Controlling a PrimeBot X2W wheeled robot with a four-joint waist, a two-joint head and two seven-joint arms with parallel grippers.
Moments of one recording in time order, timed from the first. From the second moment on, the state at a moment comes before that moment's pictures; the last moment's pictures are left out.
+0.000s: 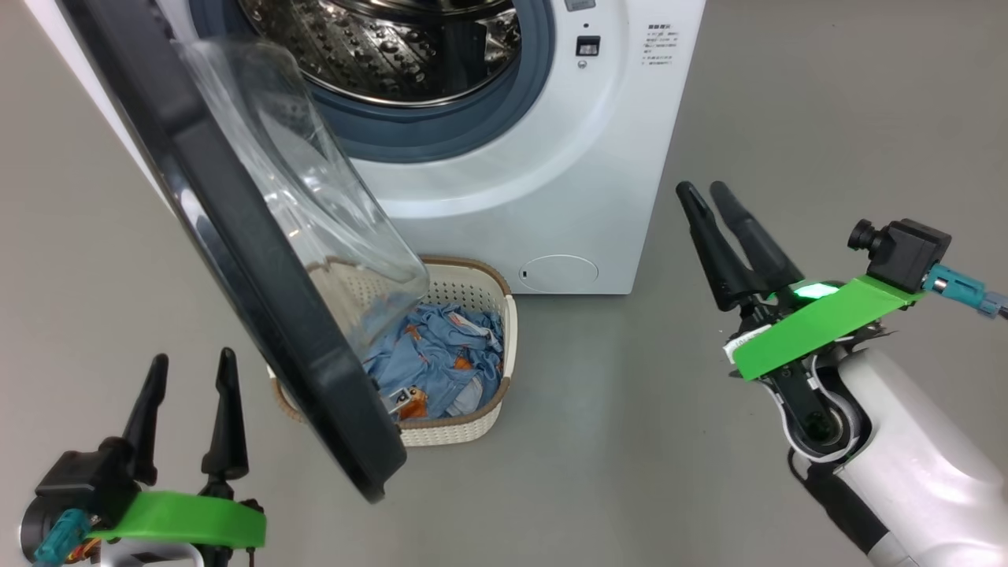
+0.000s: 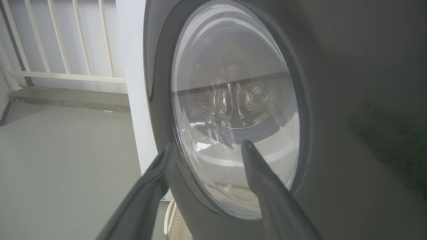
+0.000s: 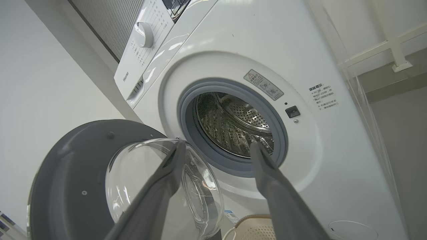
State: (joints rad) left arm -0.12 0.07 0.04 0.13 -0.26 -0.13 -0.26; right arm -0.58 -0.32 0.50 0.31 1.15 0.13 -0.24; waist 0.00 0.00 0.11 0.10
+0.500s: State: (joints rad) left arm -0.12 0.06 0.05 0.12 -0.25 -0.13 -0.26; right arm -0.43 -0.27 0.21 0.25 0.67 0.13 -0.25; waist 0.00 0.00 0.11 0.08
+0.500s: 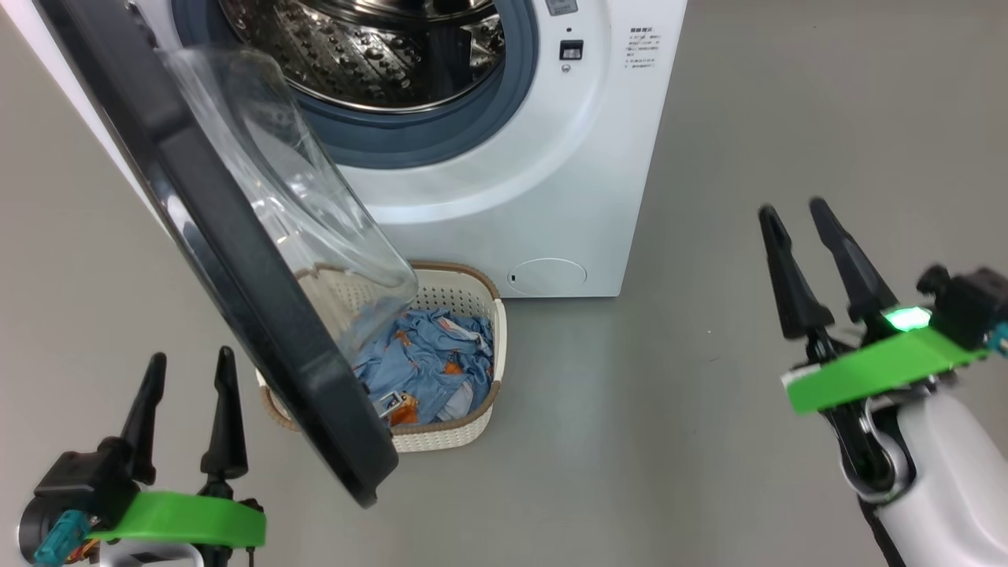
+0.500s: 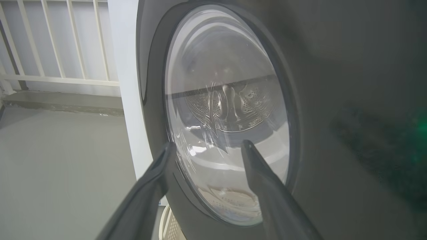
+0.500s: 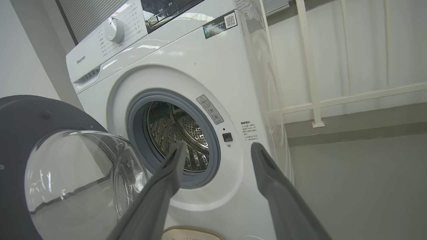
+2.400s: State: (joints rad) left arm 0.00 0.07 0.02 0.10 -0.23 -0.13 -0.26; right arm -0.05 -0.08 -0.08 0.11 0.12 0.13 -0.26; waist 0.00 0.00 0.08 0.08
